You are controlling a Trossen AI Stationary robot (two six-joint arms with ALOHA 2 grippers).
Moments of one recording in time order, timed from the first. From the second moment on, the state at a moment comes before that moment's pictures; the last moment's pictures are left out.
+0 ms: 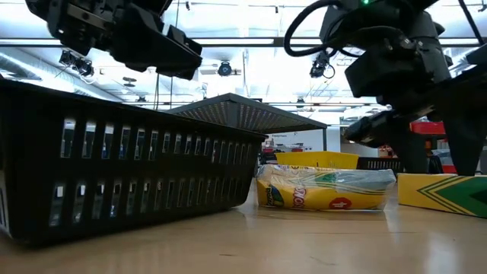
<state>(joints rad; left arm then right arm) -0.24 1.40 0.59 0.42 0.12 0.23 0.28 1.70 0.91 -0.58 -0.32 -0.06</state>
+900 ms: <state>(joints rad) -0.24 1.40 0.59 0.38 -0.42 0.28 0.43 1.71 1.22 -0.84 0.13 0.18</state>
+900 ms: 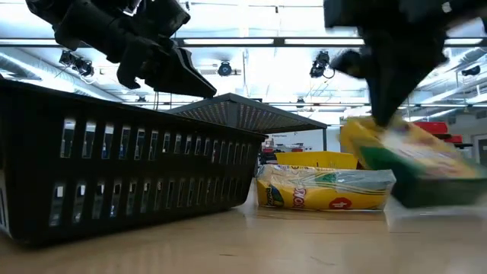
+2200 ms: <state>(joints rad) -0.10 0.89 0.31 0.54 -0.28 0.23 0.41 1.90 1.46 -0.33 0.43 0.01</state>
